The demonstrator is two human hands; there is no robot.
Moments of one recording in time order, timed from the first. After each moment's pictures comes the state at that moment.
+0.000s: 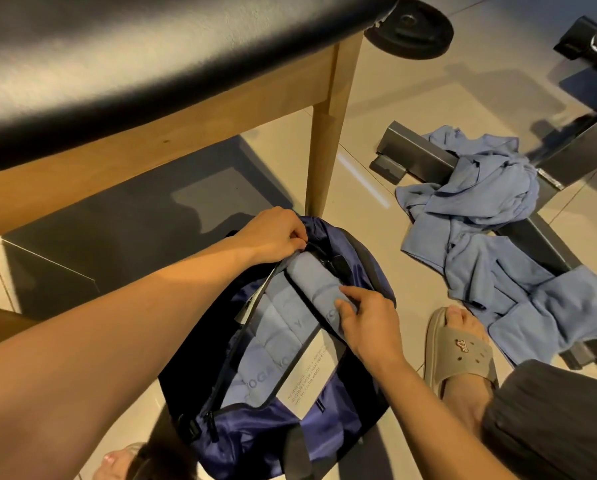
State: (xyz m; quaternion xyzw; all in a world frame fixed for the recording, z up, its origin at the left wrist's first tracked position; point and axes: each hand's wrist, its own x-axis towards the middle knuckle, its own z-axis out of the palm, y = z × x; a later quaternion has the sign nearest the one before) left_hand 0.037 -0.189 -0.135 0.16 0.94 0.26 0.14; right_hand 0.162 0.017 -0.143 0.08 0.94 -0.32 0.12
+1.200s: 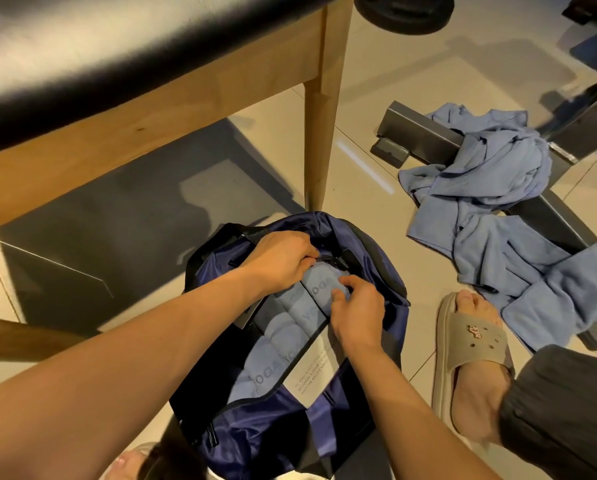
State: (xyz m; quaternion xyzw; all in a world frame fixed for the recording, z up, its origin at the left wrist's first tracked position) left_hand 0.071 -0.174 -0.175 0.23 0.95 0.18 0.13; right_hand 0.157 -0.013 -0.176 0.20 0.90 -0.39 0.08
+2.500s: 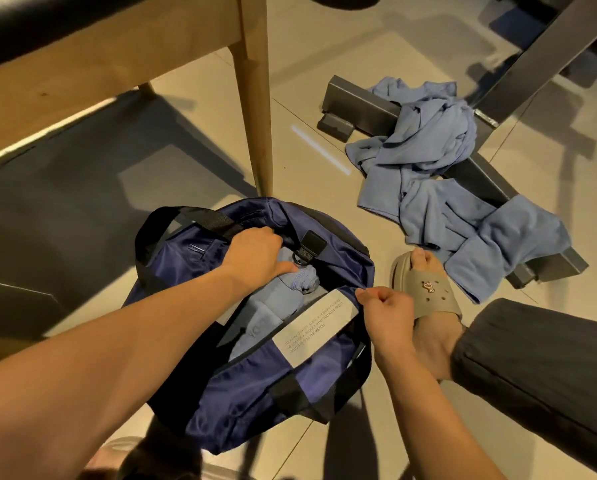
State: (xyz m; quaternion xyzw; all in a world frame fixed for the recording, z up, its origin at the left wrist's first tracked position) left_hand 0.094 -0.133 -0.203 0.21 0.97 0.05 0.10; right_hand 0.219 0.080 -0.174 0.38 0.77 -0.52 0.02
